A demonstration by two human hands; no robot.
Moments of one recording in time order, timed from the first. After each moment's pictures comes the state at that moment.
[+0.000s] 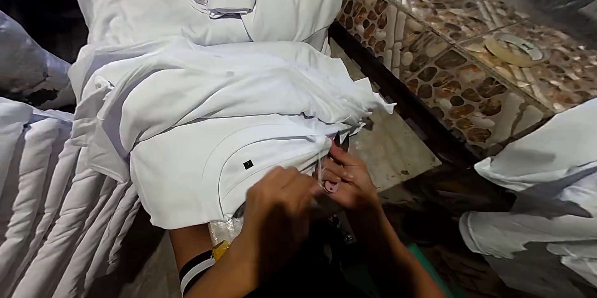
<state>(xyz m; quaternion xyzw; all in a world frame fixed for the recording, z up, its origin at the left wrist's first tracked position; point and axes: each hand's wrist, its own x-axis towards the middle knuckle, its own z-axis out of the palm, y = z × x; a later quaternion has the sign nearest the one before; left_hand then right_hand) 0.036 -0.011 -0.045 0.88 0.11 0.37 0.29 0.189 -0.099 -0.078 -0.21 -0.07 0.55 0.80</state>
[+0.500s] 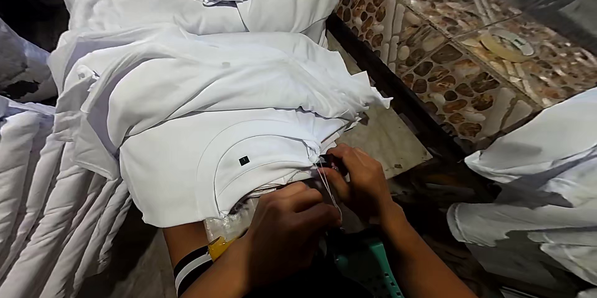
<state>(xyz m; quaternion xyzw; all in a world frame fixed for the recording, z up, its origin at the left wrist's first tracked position) 0.027 -0.016 -0.059 0.84 -0.06 0.37 0.39 0.199 -0.126 -0.077 -0.72 -0.60 -0.15 0.31</state>
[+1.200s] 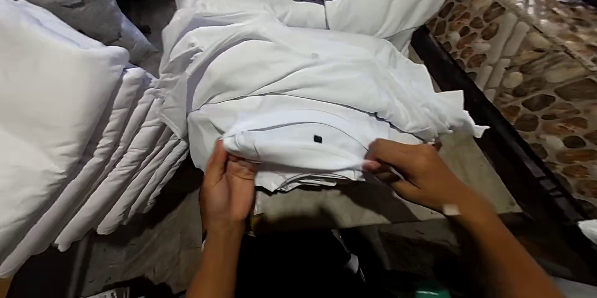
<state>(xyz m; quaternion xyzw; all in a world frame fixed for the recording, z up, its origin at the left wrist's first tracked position) -0.060 0.034 -0.072 0.23 0.16 0.58 0.76 0.227 -0.081 -0.057 -0.58 -0.77 -0.02 0.24</state>
